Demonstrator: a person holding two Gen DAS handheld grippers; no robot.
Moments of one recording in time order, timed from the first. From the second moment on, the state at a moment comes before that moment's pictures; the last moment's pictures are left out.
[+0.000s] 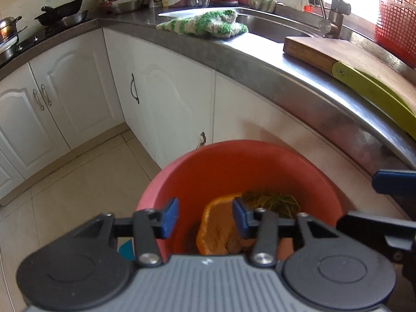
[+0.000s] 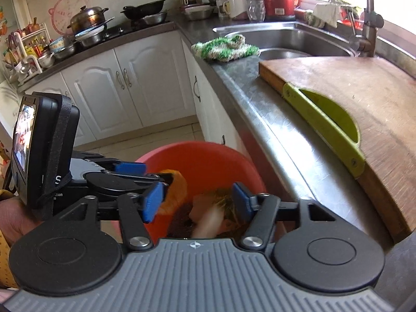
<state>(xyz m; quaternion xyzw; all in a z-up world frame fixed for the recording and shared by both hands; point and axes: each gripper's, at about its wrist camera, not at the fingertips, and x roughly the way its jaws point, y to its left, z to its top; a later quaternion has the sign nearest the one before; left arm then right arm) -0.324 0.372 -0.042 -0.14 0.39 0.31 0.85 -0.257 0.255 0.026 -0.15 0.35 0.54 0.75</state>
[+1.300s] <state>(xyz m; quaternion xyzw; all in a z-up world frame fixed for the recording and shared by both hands) -0.281 0.317 0.052 -0.11 0.32 0.19 0.92 -0.203 0.124 0.064 0.00 0.25 0.35 0.91</state>
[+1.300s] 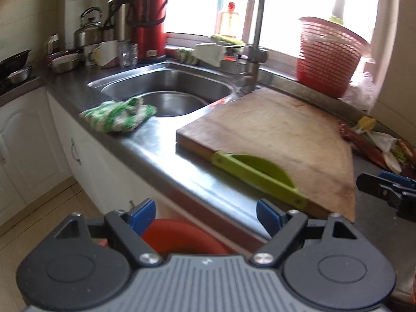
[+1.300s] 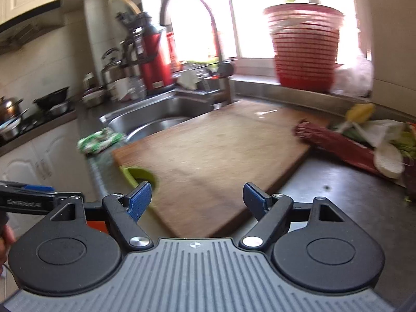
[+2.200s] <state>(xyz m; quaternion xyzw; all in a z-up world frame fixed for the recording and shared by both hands) -0.225 0.223 0.085 -0.06 0.32 0.08 0.94 -0.118 -0.057 0.045 0.10 0.20 0.11 0.97</state>
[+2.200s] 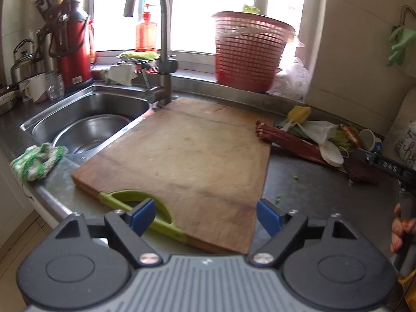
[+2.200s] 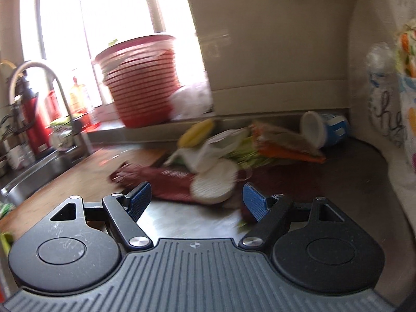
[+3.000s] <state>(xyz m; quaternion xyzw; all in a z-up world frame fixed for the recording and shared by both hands) -0.152 0.138 0.095 -0.04 0.31 -0.01 0.95 0.036 -0.141 0.021 0.08 0.19 -0.15 0.97</state>
